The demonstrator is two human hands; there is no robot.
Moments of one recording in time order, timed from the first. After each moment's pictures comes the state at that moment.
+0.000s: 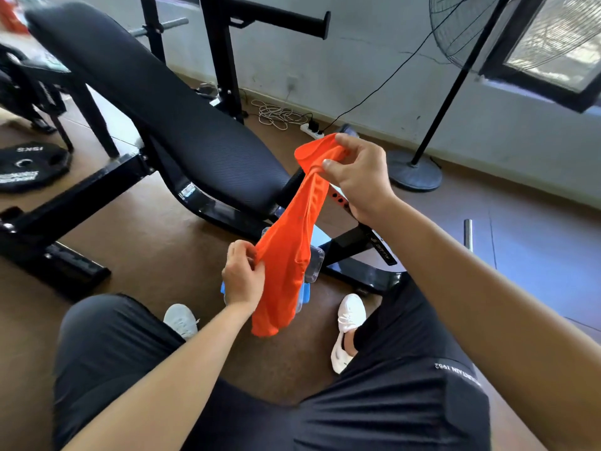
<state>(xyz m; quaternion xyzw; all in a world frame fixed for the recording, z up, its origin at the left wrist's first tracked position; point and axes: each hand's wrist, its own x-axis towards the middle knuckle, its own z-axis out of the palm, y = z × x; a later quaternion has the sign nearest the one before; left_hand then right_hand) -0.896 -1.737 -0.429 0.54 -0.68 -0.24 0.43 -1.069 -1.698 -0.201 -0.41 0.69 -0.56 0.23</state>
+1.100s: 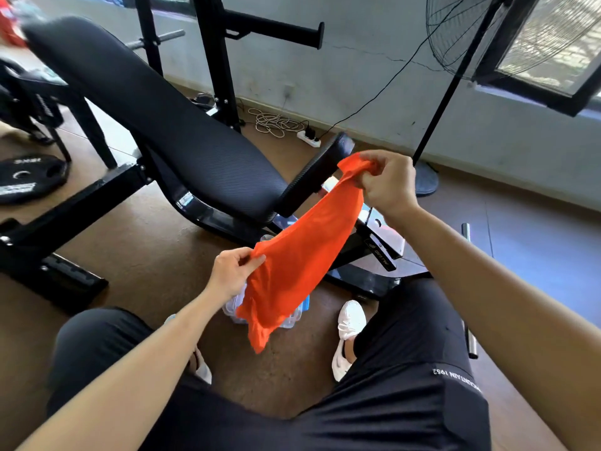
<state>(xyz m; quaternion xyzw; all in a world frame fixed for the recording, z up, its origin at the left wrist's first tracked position) -0.873 -1.786 -0.418 0.45 -0.72 -0.42 0.31 -1.140 -1.700 -0.226 -0.43 0.74 -0.52 0.09</state>
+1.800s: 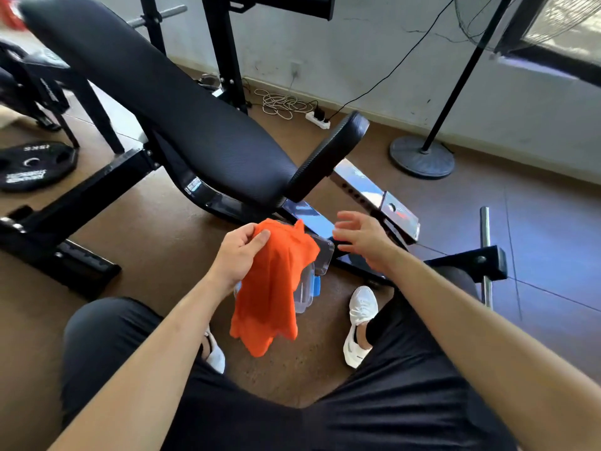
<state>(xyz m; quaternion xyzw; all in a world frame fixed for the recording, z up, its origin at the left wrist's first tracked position) -0.867 -1.772 -0.377 0.39 -0.63 -0.59 0.34 -1.120 -1.689 -0.355 -0.33 0.72 -0.44 0.43</state>
